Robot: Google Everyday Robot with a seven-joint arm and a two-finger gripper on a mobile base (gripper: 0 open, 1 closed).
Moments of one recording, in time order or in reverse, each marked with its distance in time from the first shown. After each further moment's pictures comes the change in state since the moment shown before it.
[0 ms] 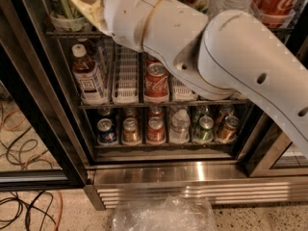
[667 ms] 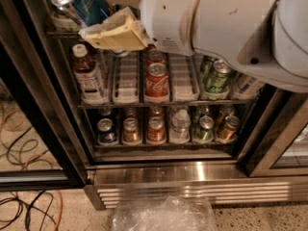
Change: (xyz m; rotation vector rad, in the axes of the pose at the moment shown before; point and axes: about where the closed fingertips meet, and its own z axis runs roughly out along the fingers) arm -0.012 0.006 -0.065 -0.128 0.272 -0.064
